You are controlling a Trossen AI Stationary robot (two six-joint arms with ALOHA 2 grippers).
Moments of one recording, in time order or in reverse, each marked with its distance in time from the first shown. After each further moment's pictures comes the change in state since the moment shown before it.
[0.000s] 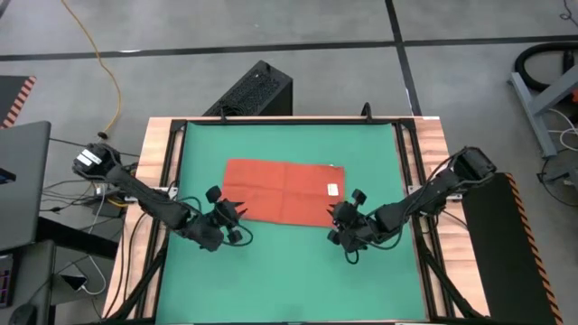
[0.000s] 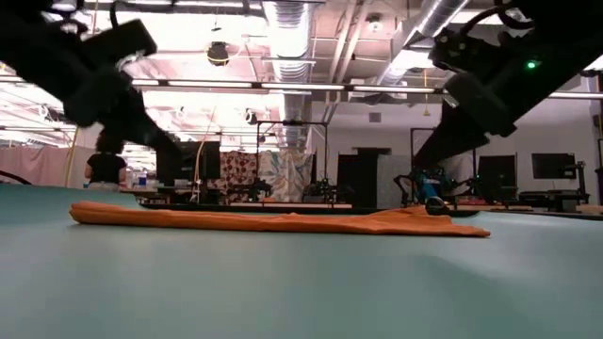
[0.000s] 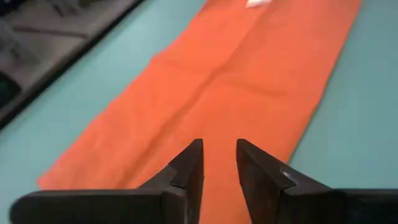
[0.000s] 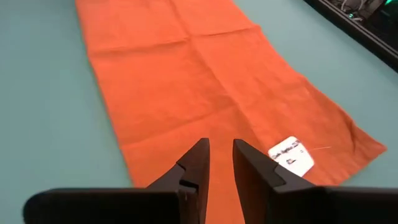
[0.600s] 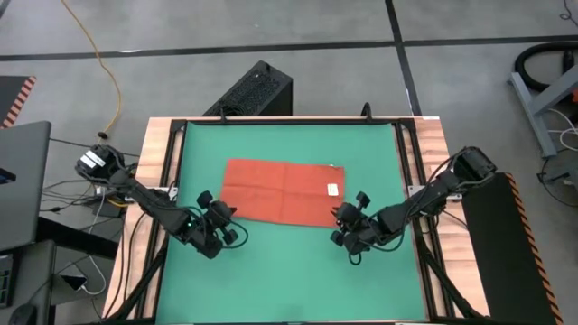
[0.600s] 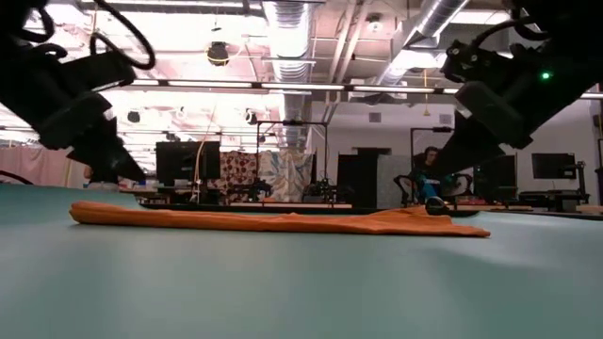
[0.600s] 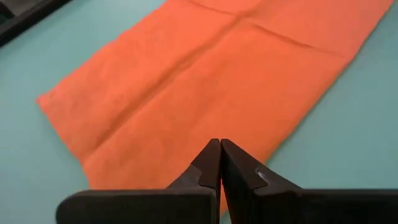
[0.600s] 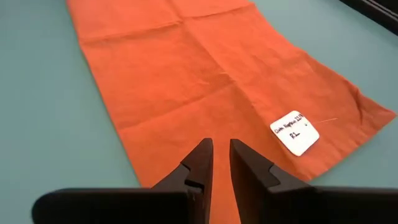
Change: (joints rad) left arm -0.069 0.043 0.000 -0.242 0.033 -0.427; right arm 0.021 0.000 -0.050 0.004 -0.001 0.123
